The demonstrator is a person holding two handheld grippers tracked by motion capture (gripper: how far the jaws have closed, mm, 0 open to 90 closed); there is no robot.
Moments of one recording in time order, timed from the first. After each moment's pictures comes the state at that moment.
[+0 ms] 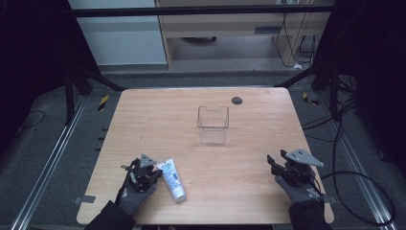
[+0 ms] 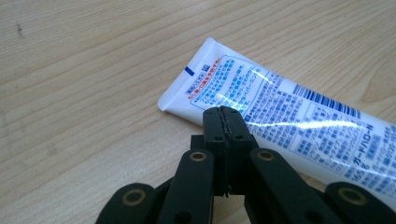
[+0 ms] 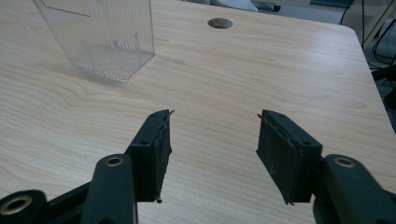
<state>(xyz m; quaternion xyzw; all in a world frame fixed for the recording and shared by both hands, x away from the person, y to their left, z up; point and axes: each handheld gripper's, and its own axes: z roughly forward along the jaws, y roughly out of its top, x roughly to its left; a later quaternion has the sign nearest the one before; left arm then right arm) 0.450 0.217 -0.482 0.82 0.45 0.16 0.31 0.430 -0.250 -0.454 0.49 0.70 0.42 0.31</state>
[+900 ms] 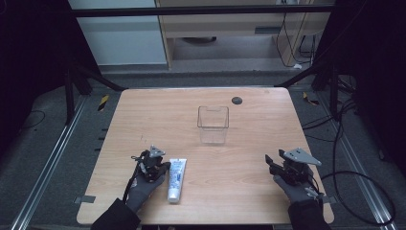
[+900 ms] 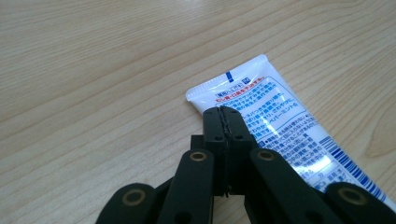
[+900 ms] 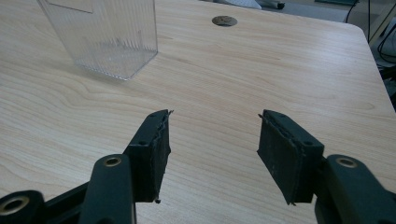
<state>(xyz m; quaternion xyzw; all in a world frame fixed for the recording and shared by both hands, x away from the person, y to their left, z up) 0.478 0.193 -0.482 0.82 0.45 0.15 0.32 0.433 -0.247 -0.456 0.49 0.70 0.41 0.30</state>
